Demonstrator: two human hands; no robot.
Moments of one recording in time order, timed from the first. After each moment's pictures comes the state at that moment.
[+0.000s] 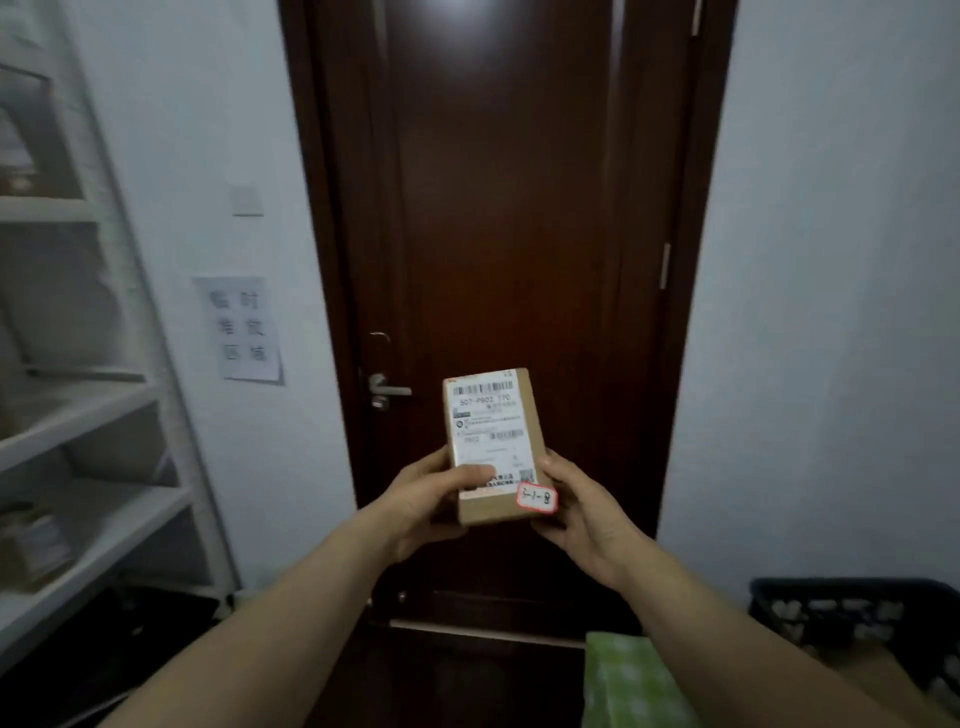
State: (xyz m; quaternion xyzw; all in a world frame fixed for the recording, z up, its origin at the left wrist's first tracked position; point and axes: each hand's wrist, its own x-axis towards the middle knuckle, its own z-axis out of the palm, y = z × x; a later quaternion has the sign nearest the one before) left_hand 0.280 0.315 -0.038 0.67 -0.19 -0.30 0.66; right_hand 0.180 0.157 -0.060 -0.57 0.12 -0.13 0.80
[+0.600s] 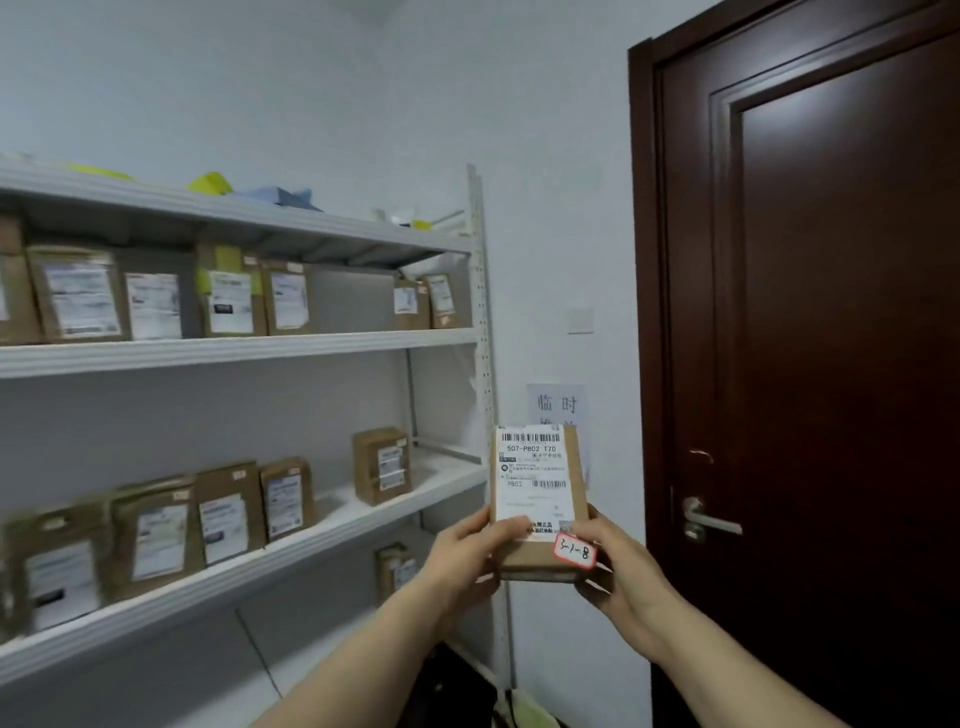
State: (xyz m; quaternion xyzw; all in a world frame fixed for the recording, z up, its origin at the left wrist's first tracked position) left_hand 0.349 0.581 0.030 0.67 -0.04 -0.01 0.74; right_hand 0.357 0.412 0.013 -0.59 -0.06 0.02 0.80
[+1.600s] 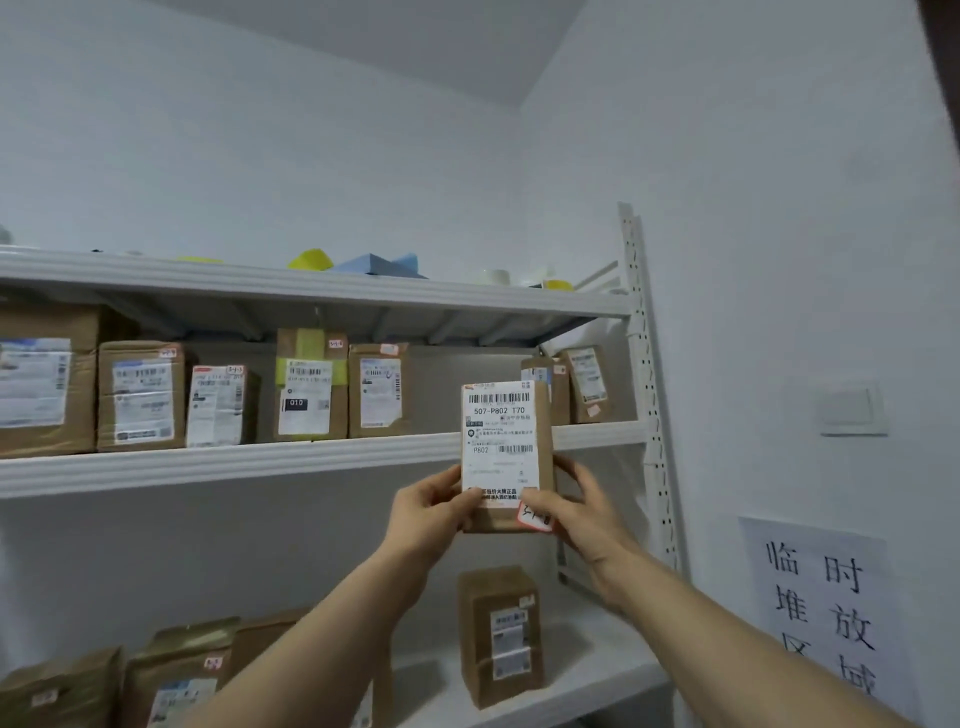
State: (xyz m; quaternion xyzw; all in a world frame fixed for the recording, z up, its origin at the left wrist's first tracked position) left_hand 0.666 0.744 0.174 0.69 0.02 0.37 0.63; right_hand 0.760 0.609 0.156 -0.59 -0.33 0.02 0.74
